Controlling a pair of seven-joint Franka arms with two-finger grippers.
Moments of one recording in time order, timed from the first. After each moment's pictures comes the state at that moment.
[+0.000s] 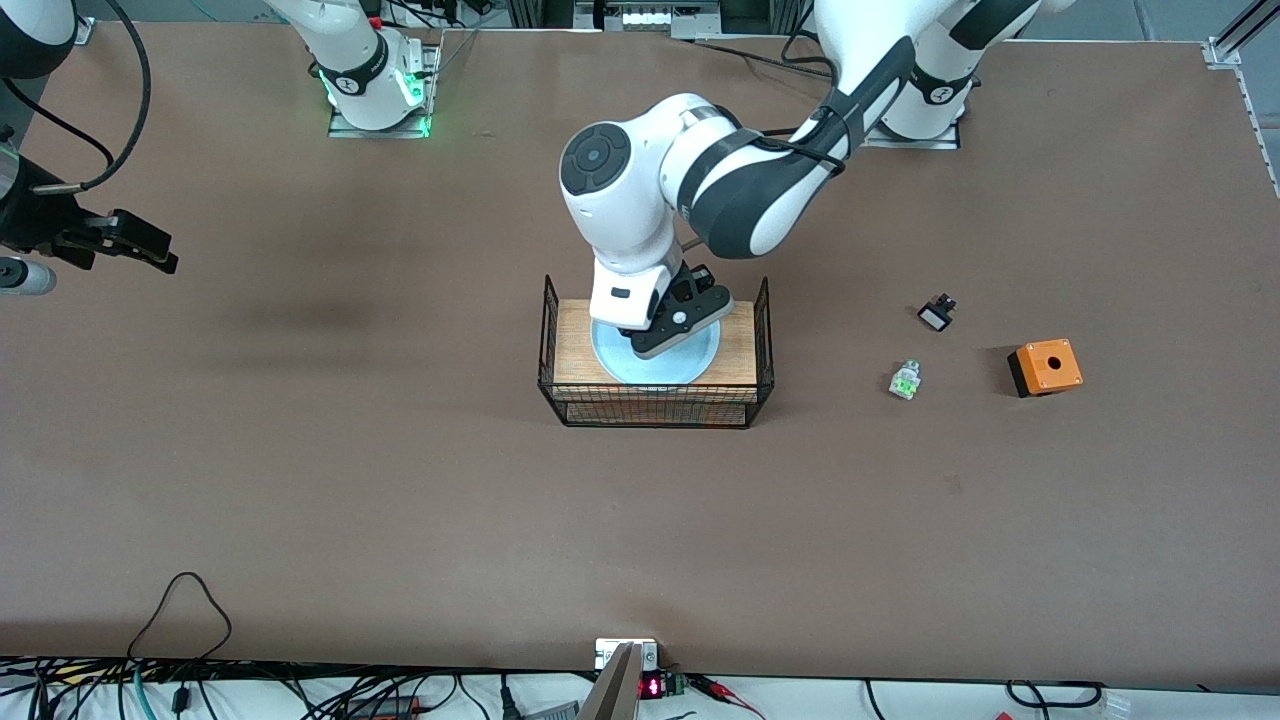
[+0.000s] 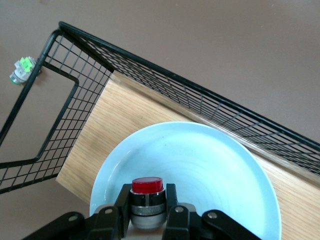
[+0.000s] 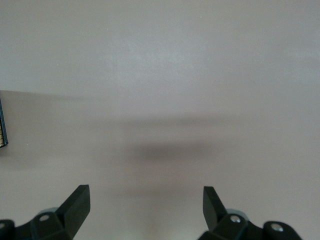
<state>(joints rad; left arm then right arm) -0.57 0.77 -0.37 -1.06 0.48 1.65 -1.43 0.00 0.01 -0.05 -1.70 -0.02 1.68 0.00</state>
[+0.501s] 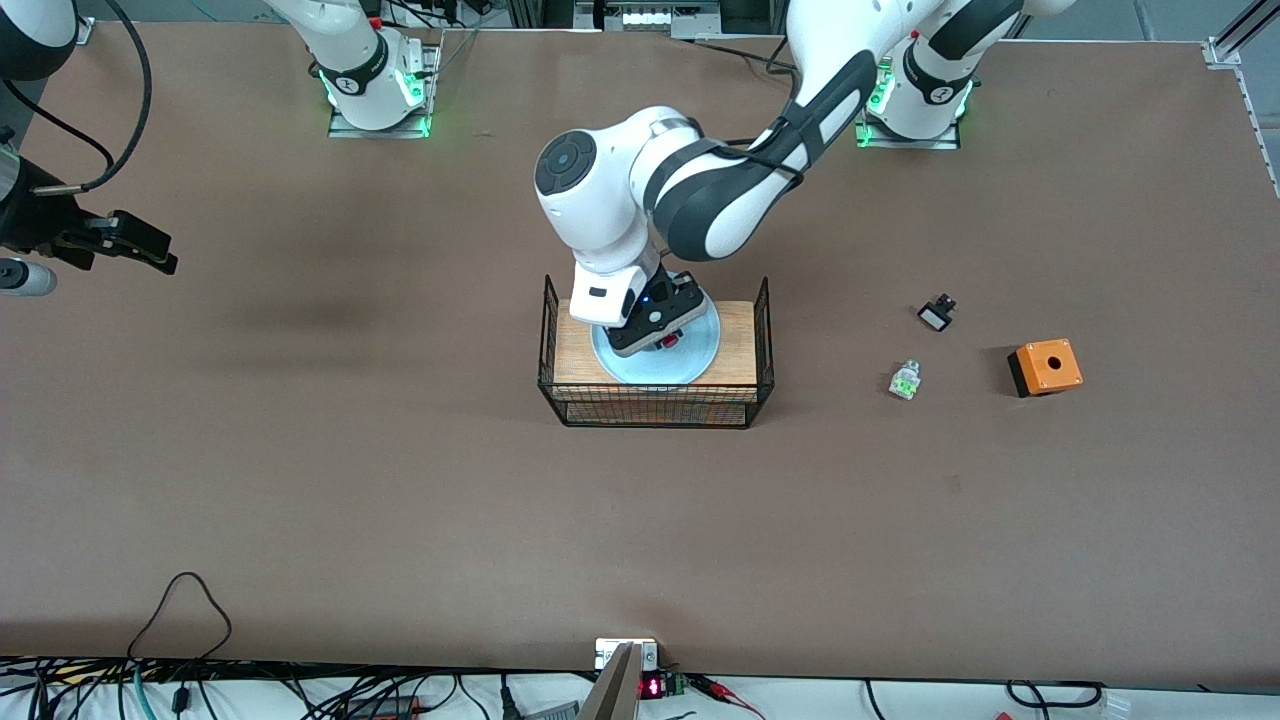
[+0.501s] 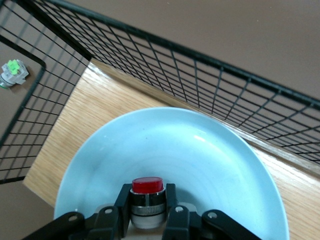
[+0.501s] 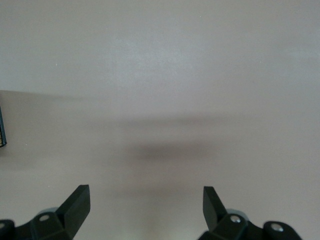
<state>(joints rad) -0.61 0.84 -0.37 -1.07 0.55 1.70 -1.49 0.00 0.01 -0.05 -1.70 -0.02 1.68 0.00</state>
